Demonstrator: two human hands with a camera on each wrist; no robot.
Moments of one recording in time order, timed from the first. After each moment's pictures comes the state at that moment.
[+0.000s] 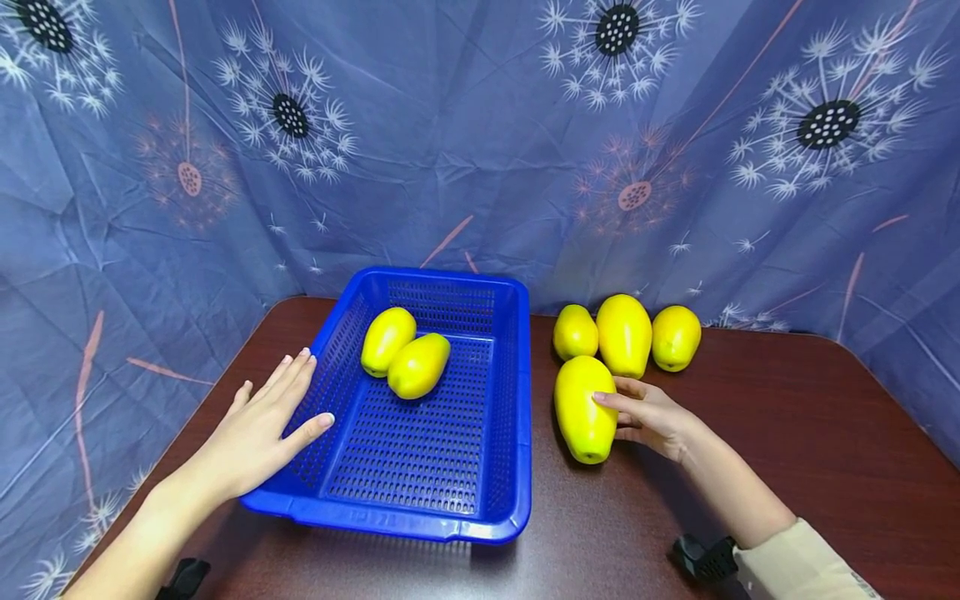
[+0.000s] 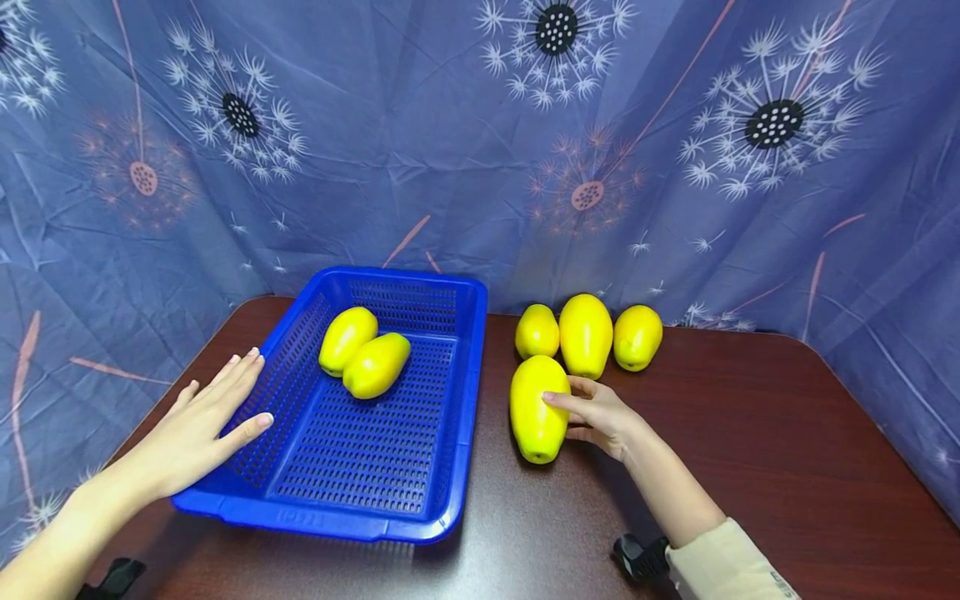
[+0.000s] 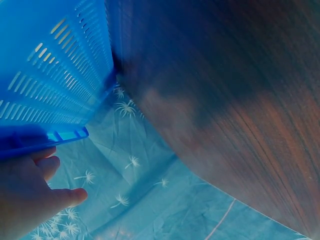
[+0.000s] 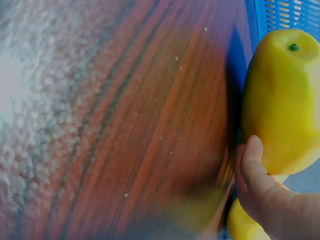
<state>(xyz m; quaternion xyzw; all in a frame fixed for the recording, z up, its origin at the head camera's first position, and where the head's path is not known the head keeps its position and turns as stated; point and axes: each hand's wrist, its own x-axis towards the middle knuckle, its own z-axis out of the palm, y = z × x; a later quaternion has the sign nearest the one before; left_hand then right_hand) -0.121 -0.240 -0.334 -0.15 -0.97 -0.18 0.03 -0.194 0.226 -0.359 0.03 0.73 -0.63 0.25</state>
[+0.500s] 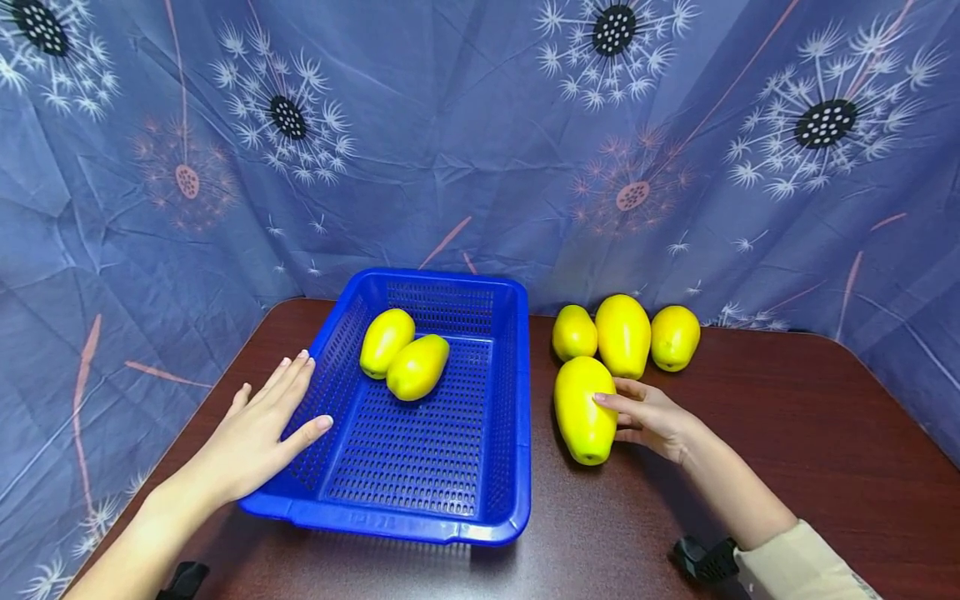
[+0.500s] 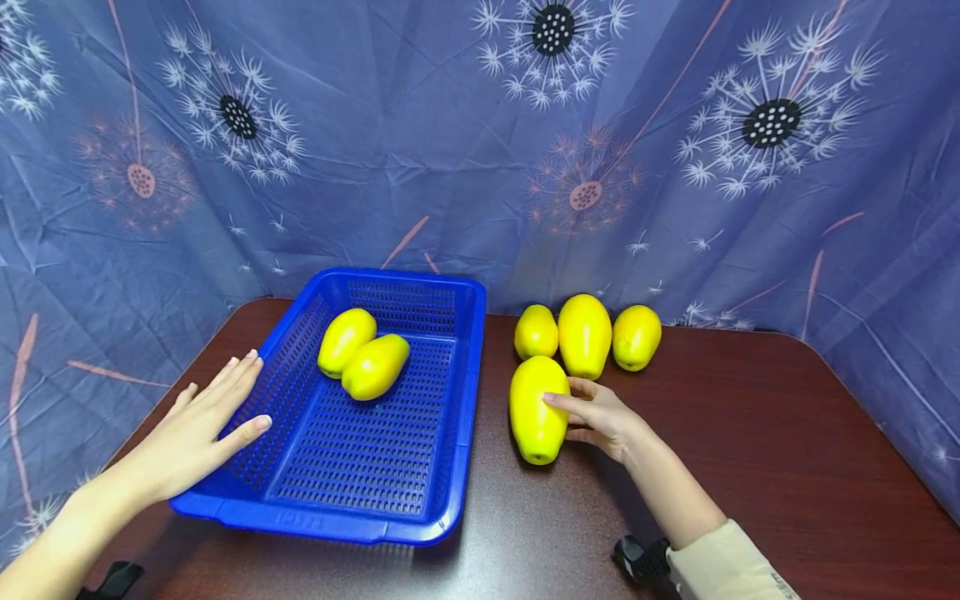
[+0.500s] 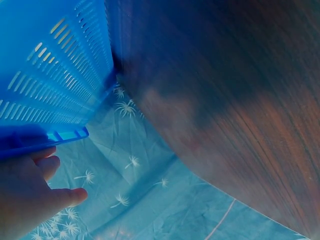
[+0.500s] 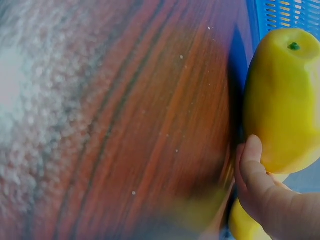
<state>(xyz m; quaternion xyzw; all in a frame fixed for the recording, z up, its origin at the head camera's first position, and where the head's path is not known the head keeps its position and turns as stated) -0.122 -0.240 -0.334 -0.15 -0.97 -0.18 0.03 -0.193 0.227 -0.360 0.02 0.73 -0.64 0.25</state>
